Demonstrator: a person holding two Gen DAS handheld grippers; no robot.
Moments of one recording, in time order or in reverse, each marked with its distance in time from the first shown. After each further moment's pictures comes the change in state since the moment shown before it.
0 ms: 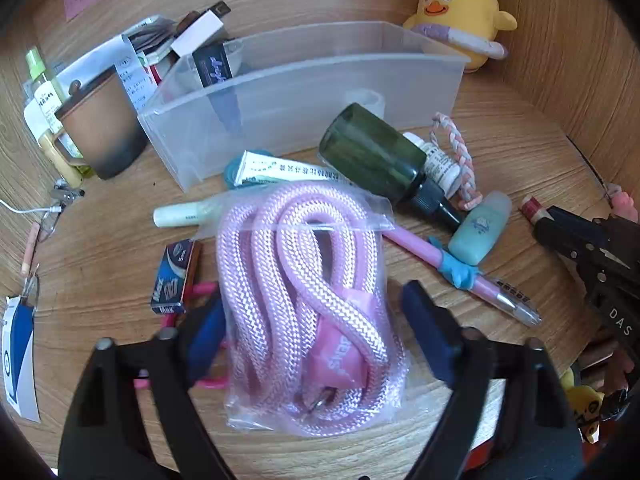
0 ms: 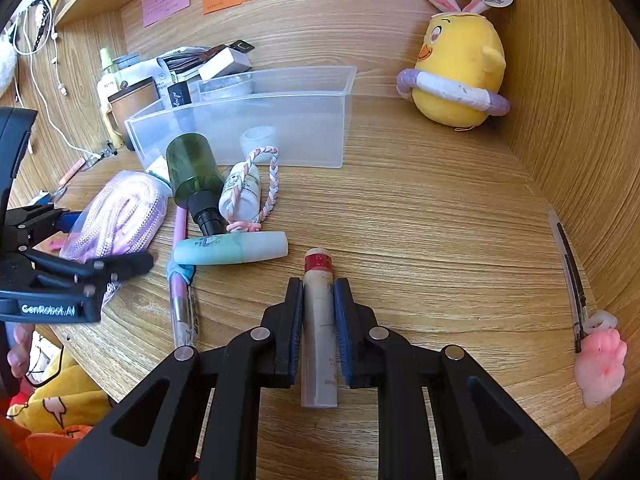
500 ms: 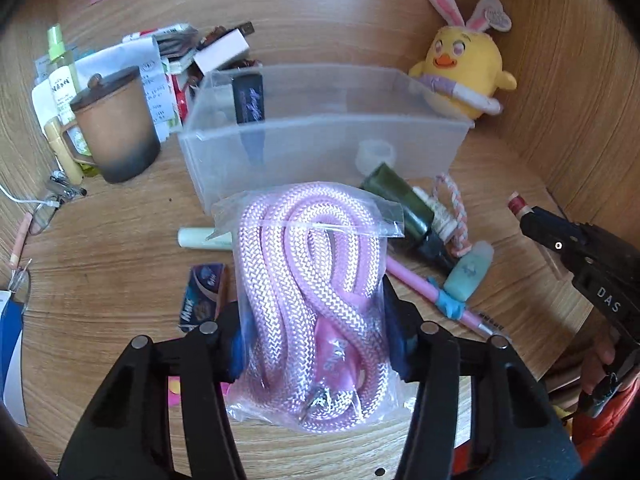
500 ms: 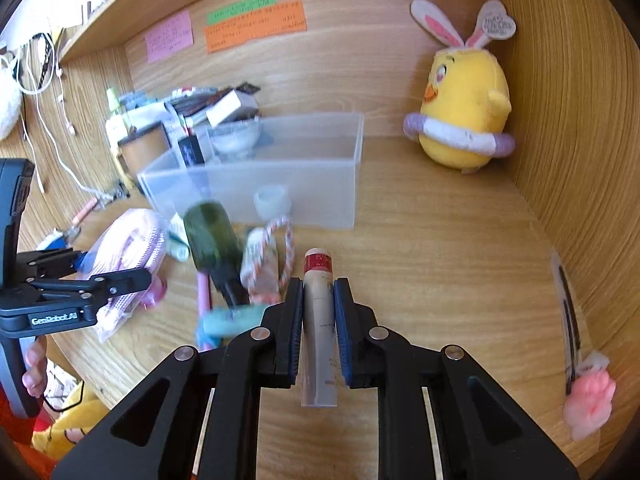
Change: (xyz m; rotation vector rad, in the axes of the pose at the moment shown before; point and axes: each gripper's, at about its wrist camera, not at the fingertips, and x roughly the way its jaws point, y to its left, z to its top) left arm -0.026 0.041 0.011 -0.100 -0.096 -0.111; right arm -0.016 0.005 0.038 0.031 -0.105 0.039
